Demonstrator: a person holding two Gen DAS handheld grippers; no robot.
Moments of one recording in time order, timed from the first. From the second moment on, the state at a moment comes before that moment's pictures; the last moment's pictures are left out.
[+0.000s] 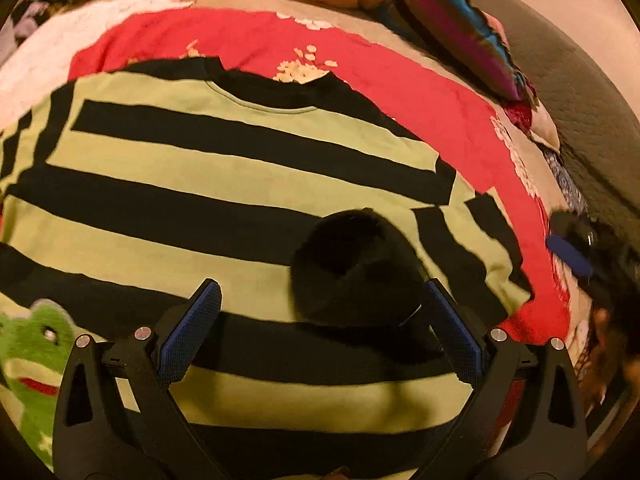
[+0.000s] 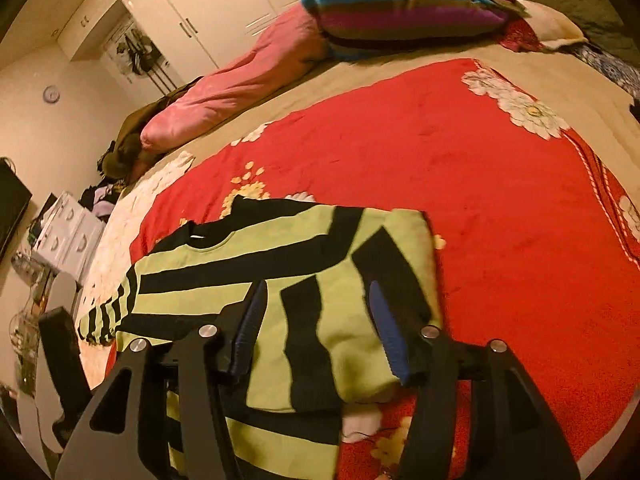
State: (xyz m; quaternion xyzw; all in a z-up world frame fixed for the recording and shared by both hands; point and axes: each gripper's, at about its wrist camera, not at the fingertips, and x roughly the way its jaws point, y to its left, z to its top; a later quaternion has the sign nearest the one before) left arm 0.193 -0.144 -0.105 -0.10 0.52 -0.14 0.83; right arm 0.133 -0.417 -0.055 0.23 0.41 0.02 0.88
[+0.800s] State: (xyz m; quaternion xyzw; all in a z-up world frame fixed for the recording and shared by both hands) left arm 0.215 -0.127 -0.107 -0.14 0.49 -0.15 0.85; right arm 0.126 -0.413 -0.061 0.25 0.41 0.03 0.88
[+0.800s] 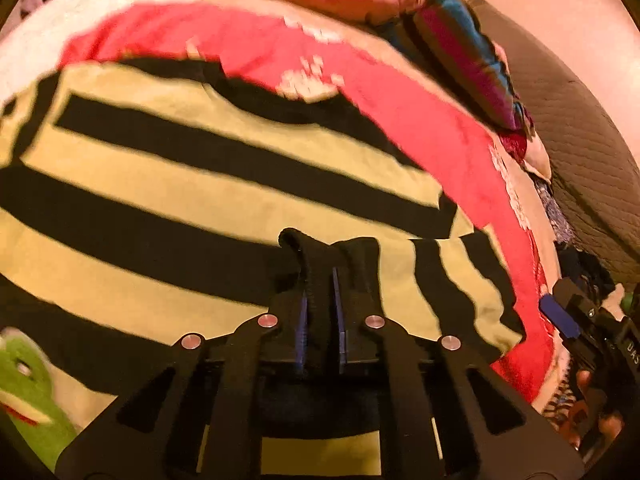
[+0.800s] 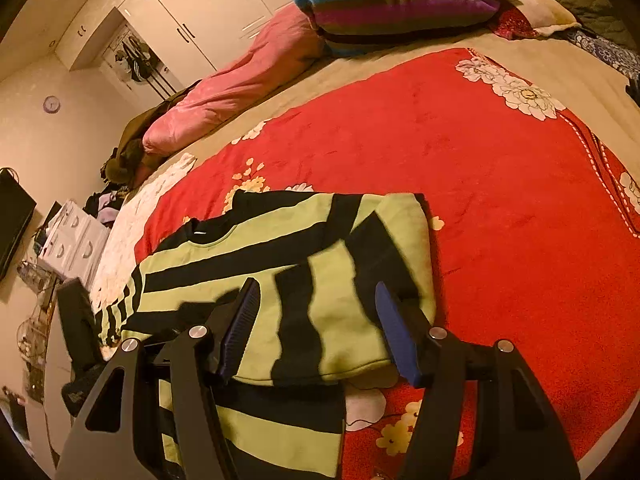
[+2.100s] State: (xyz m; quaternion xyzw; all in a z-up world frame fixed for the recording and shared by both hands) left arm 0.239 0.046 -0.068 -0.12 0.34 0.02 0.93; right arm 0.184 -0.304 -0.088 0.11 0.45 0.07 0.88
